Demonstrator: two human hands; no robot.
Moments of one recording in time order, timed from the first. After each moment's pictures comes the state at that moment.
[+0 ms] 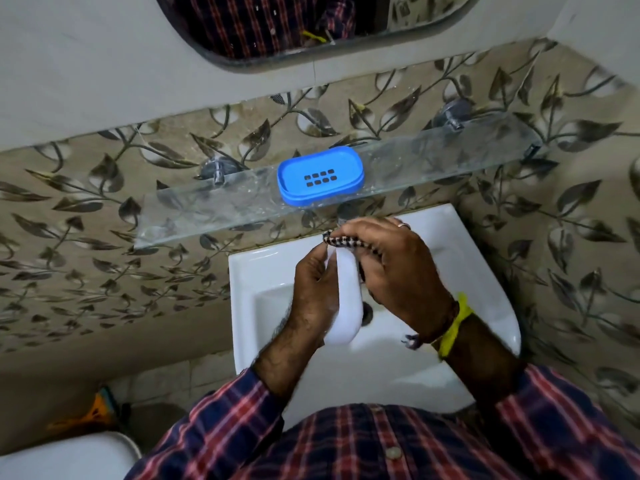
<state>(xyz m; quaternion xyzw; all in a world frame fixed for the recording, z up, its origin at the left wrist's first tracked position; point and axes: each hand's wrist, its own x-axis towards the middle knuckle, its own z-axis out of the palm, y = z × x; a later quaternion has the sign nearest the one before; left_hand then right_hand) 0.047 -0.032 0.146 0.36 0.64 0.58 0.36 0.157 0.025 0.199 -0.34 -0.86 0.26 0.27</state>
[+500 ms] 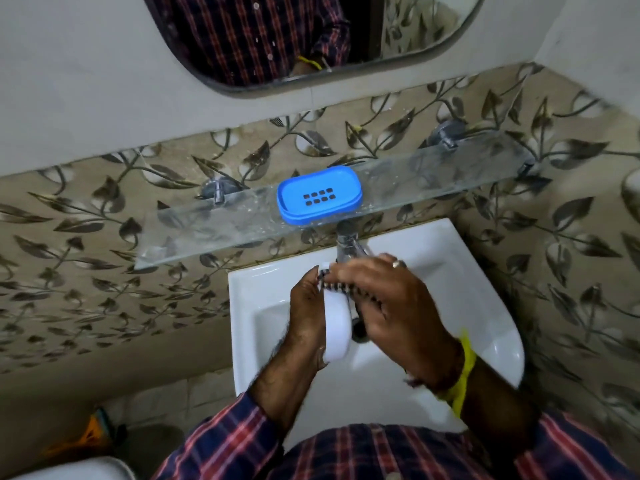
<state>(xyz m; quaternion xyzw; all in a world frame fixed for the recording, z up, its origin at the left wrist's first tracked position) 0.048 -0.025 0.150 0.04 0.51 0.62 0.60 0.167 0.004 0.189 -0.29 -0.87 0.25 0.30</state>
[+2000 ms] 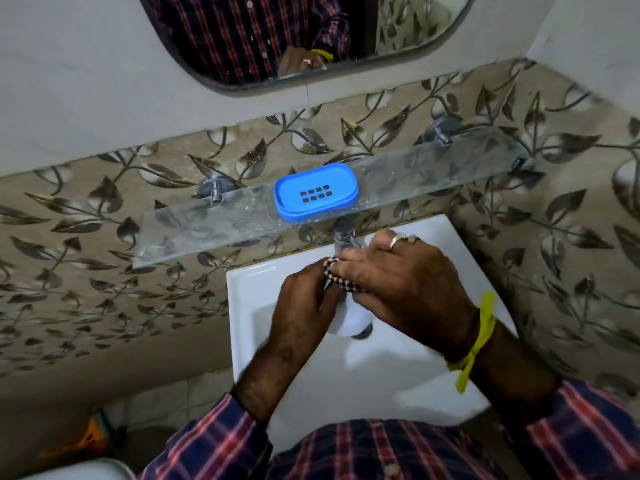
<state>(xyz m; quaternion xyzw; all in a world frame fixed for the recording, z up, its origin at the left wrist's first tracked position) 0.022 -0.047 0.155 0.57 0.70 0.41 0.13 0.179 0.033 0.200 -0.15 -0.93 -0.03 0.33</state>
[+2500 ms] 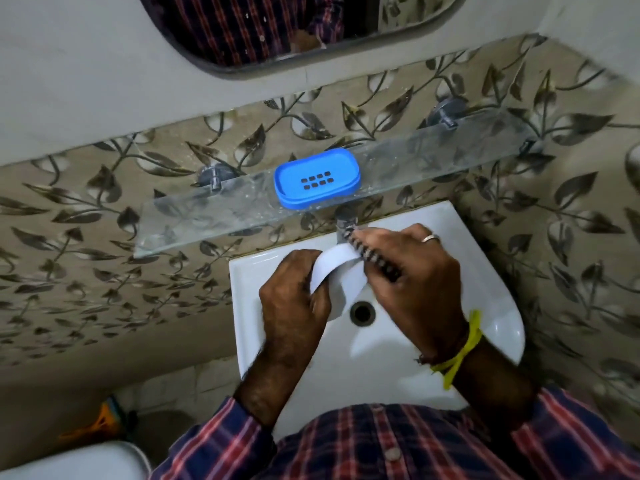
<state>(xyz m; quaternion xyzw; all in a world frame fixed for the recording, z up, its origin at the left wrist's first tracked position) 0.029 -0.063 0.156 0.53 0.71 0.46 -0.02 0.174 0.012 0.180 -0.35 -0.82 0.09 0.44</state>
